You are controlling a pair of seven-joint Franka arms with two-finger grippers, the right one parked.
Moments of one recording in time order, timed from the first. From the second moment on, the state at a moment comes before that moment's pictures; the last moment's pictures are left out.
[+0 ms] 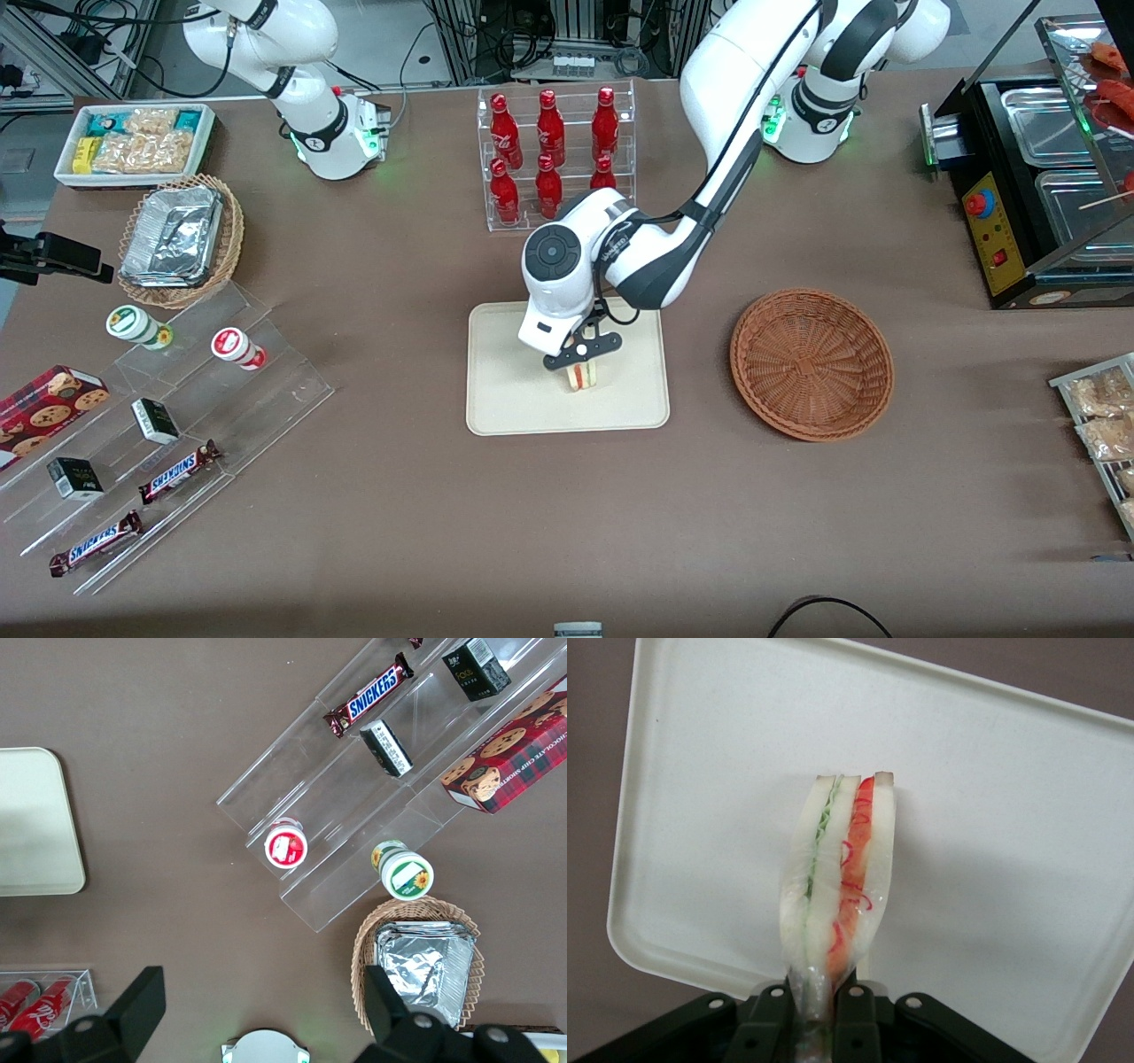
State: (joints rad) arm -0.75 0.77 -0.08 -1.31 0.02 1.99 -1.13
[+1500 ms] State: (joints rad) arm -0.76 0.81 -0.08 -1.31 0.10 2.05 -1.17
